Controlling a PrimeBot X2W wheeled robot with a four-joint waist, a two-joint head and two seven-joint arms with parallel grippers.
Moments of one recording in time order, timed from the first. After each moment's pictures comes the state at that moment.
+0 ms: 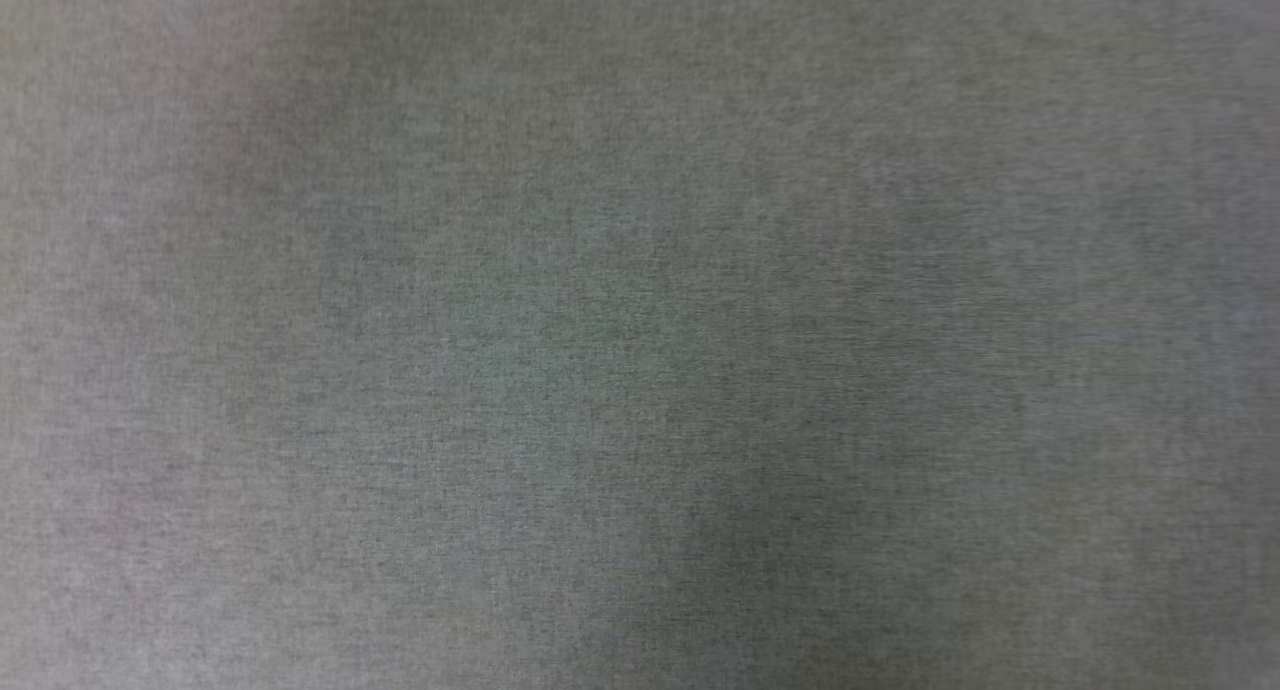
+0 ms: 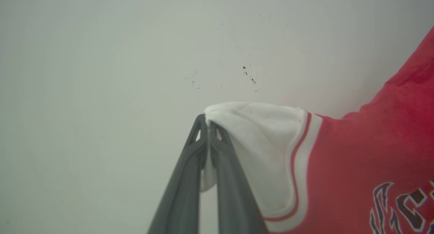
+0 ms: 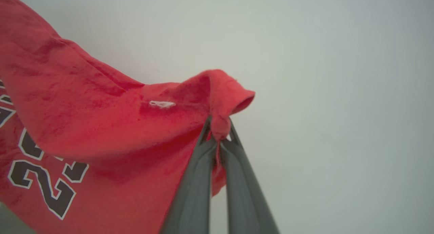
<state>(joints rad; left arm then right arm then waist) -1.93 0.52 -0.65 0.61 -0.33 -0.09 0.03 -1.83 -0.40 0.50 0.65 0.26 0.13 0.26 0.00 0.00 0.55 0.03</state>
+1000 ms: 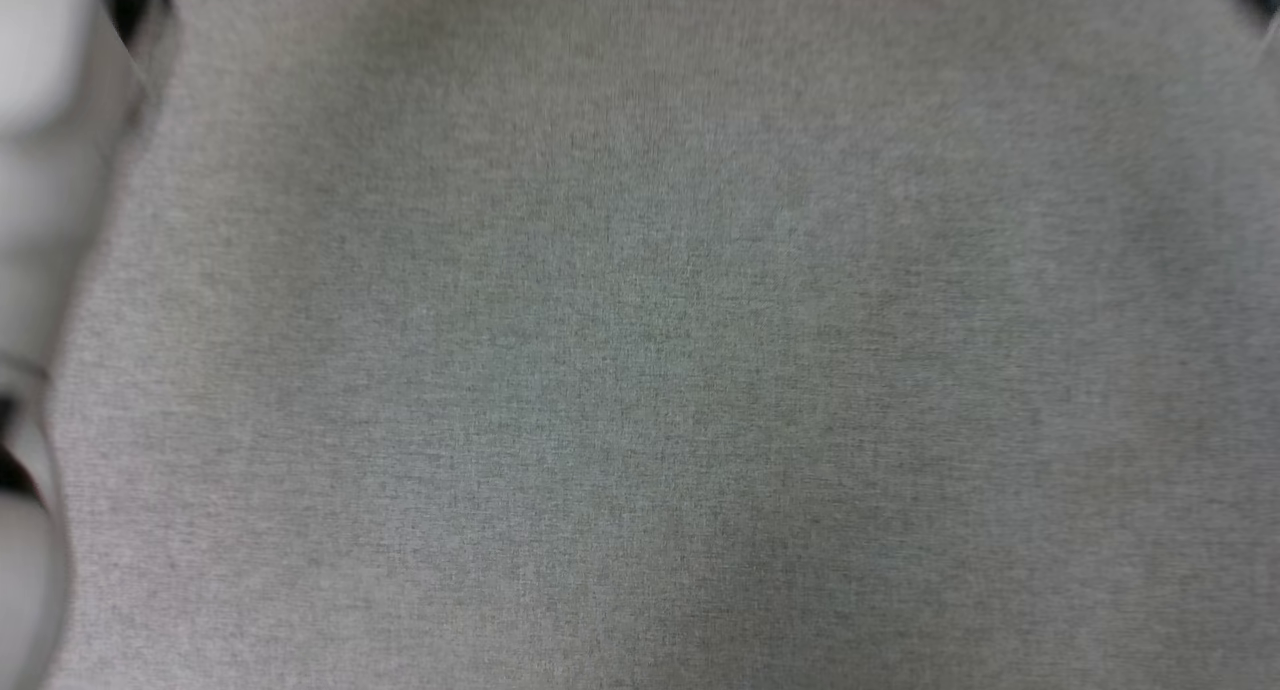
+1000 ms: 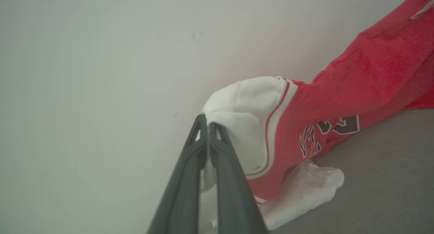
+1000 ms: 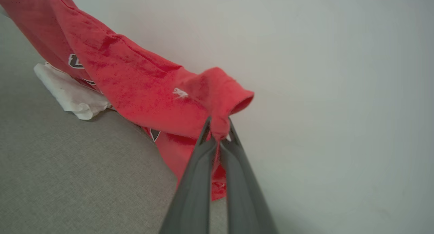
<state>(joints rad) -1.51 0.44 -0.78 0.93 -0.40 -0.12 -0.25 -1.54 -0.35 0.83 0.95 0.47 0.13 -0.03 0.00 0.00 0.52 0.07</state>
